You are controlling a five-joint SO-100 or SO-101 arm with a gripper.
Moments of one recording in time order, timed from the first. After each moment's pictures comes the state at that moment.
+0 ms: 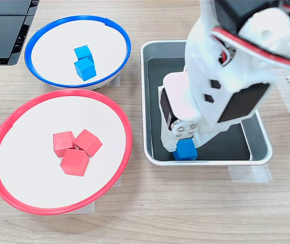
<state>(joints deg) -16.6 85.5 106.5 67.1 6.7</state>
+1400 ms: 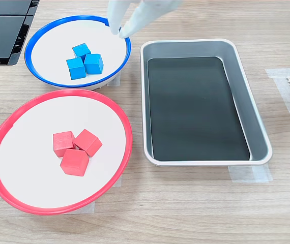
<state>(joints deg) 11.0 99.6 103.5 52.0 -20.0</state>
